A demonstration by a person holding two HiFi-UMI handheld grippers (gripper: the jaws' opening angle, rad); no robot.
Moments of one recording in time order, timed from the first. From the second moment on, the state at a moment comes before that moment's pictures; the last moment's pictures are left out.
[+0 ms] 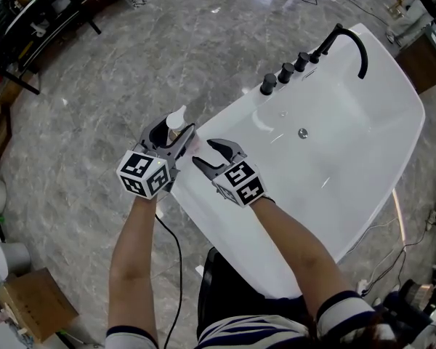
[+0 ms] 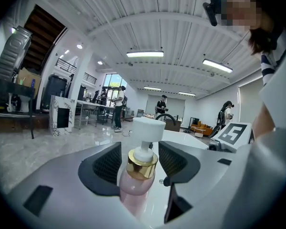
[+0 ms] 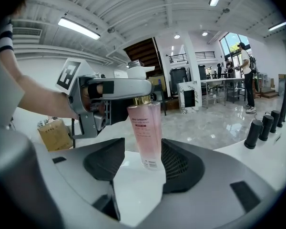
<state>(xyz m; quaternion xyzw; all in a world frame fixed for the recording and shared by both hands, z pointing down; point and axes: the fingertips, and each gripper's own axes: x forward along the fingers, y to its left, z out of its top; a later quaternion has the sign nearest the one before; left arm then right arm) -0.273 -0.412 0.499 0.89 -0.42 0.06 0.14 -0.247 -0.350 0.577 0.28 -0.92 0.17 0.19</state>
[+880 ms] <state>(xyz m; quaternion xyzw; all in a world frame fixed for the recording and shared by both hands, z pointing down) -0.298 -0.312 0.497 0.85 -0.50 0.00 0.19 -0.200 -0.301 0.538 0.33 -0.91 0.19 0.17</state>
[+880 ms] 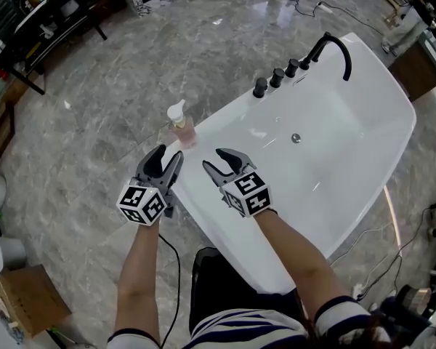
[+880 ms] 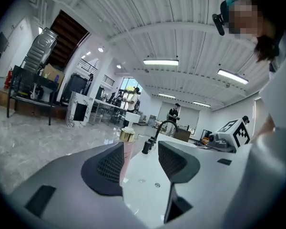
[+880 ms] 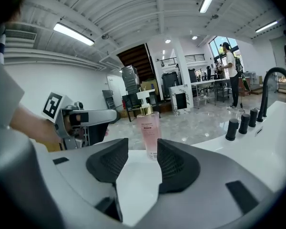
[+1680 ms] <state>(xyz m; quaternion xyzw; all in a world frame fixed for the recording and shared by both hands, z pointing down) -0.249 -0.190 0.471 0.80 -0.54 -0.02 0.24 -0.145 -0.228 0.495 0.36 -0.90 0.20 0.14</state>
